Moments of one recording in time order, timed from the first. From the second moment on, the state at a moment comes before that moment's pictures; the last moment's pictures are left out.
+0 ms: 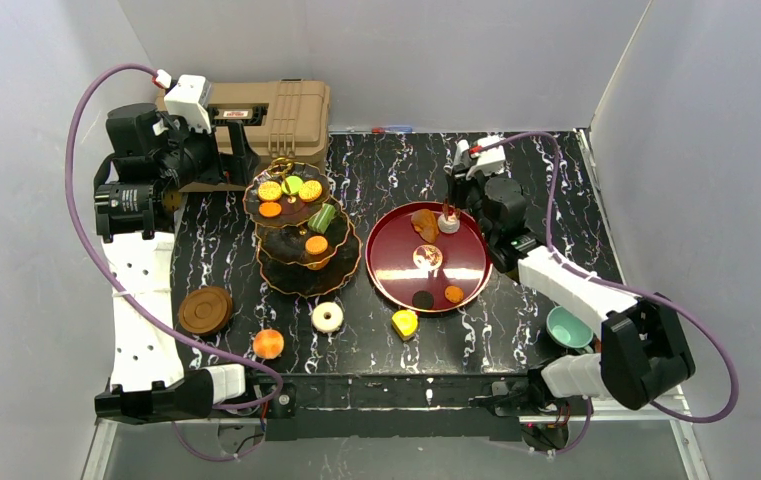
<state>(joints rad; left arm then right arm) 0.08 1.24 1.75 -0.94 0.38 0.07 0.52 1.32 0.82 0.44 0.21 0.02</state>
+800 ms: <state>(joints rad) 0.08 1.24 1.75 -0.94 0.38 0.07 0.51 1.49 0.82 0.45 0.27 0.03</state>
